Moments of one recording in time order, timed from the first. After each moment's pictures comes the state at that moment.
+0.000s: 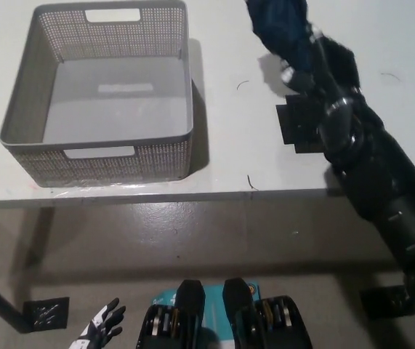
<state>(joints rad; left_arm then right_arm) 0.29 0.19 -0.05 -0.05 -0.02 -0.26 -0.18 -1.05 -0.15 0.31 0.87 -0.51 0.08 -0.27</state>
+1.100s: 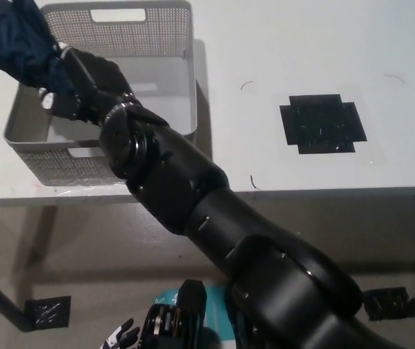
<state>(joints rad) 0.34 0.18 -0.09 -0.04 -0.03 -0.29 -0.19 -1.33 0.34 0.35 1.19 -0.45 0.11 -0.19</state>
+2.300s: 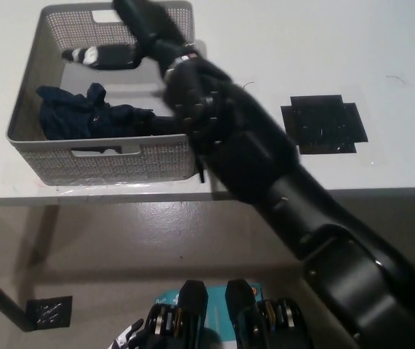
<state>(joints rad) 0.33 0.19 -0.11 -0.04 -0.01 -0.29 -0.21 -1.18 0.12 0.36 0.66 -0.46 0.19 -0.02</state>
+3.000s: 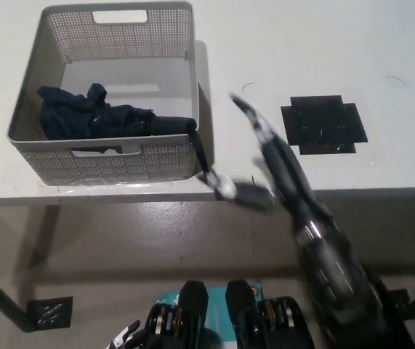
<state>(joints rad) 0.33 0.19 -0.10 -0.02 -0.01 -0.29 -0.21 -0.33 -0.04 0.31 -0.12 -0.42 0.19 -0.02</state>
